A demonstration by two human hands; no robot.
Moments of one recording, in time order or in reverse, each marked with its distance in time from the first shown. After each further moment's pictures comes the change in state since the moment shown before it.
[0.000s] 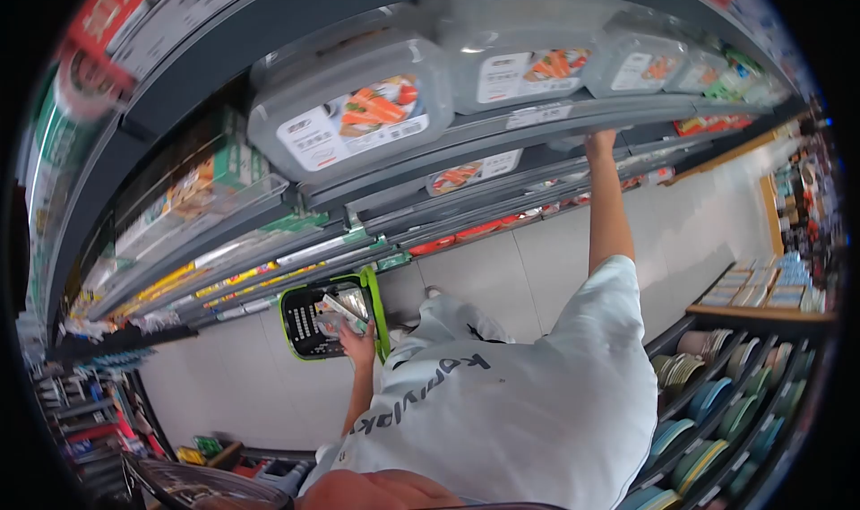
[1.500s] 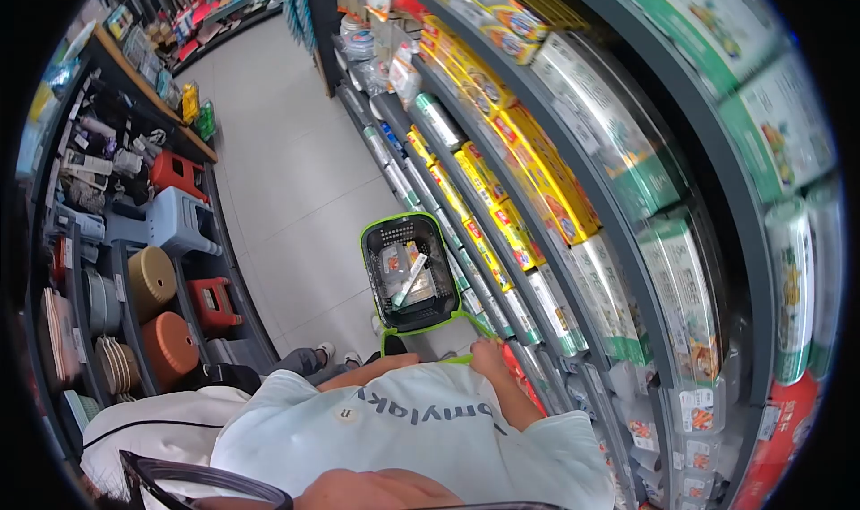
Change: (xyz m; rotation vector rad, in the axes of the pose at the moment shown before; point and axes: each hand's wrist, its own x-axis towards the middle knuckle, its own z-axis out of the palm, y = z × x) left_hand -0.065 -0.293 -0.081 -0.464 -0.609 -0.240; right_hand -0.677 0.284 0.250 -1.515 -2.213 -0.947
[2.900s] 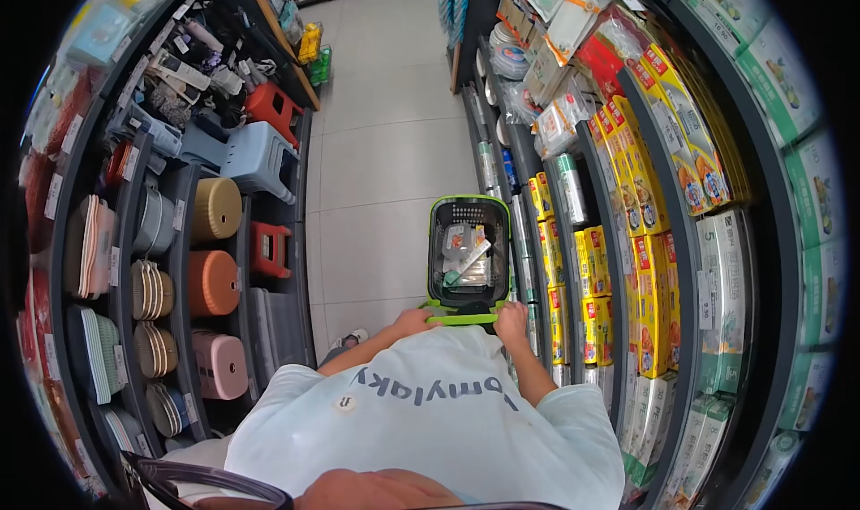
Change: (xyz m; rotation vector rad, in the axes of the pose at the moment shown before) left_hand -0.090 0.003 -0.212 0.013 0.573 -0.269; right_hand 0.258 -0.158 -0.138 -0.067 0.332 -0.342
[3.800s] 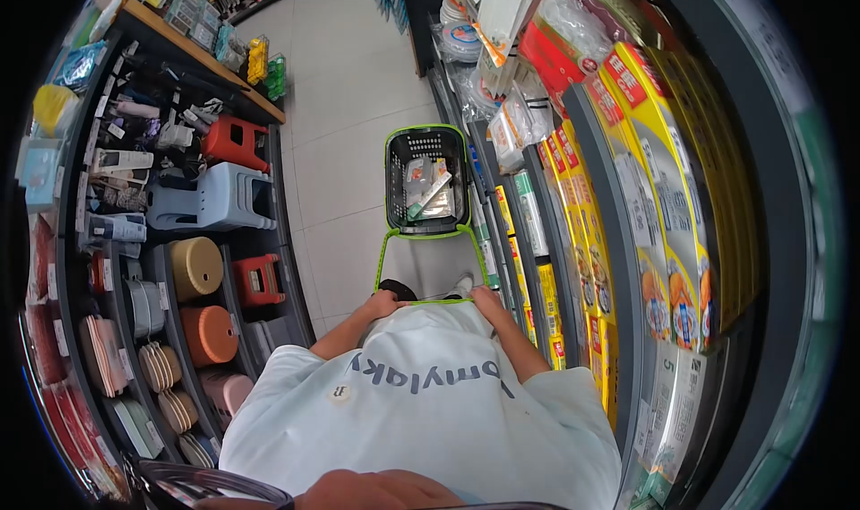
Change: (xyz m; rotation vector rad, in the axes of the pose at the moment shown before) left_hand 0.199 0.002 -0.109 0.076 -0.203 -0.349; right_hand 0.188 0.126 0.025 0.311 -0.441 -0.128
